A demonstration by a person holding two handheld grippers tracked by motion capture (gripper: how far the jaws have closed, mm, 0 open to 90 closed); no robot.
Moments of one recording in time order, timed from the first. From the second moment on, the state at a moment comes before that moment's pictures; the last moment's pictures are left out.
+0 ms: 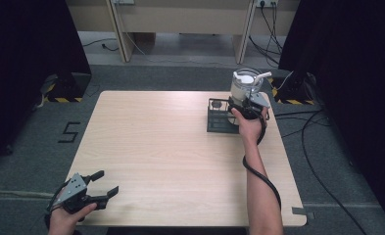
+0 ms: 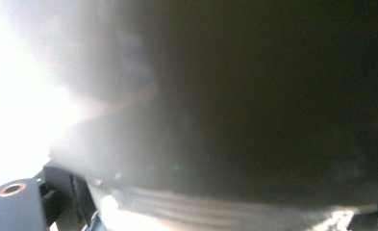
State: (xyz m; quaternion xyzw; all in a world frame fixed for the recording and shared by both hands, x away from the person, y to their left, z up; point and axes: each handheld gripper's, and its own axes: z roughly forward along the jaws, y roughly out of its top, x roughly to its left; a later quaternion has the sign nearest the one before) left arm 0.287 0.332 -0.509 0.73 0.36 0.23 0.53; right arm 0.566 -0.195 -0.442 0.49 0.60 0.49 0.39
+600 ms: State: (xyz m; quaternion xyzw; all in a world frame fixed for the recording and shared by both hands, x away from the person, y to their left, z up) left arm 0.287 0.332 -0.509 0.73 0.36 0.23 0.53; right arm 0.562 -0.192 -0.446 0.50 0.59 0.49 0.41
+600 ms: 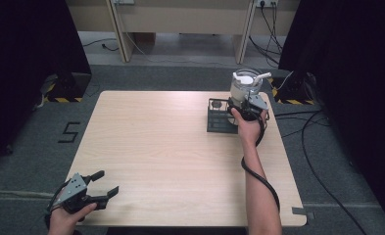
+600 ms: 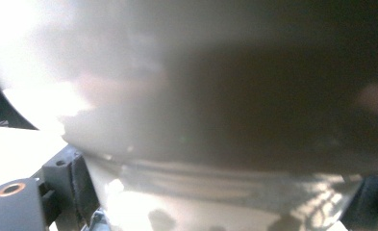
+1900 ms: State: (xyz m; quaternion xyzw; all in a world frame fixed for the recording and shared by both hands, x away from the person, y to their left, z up) left arm 0.287 0.331 -0.509 0.73 0.36 0.23 0.53; right arm 0.546 -0.189 -0.447 0.51 0.58 0.48 0.42
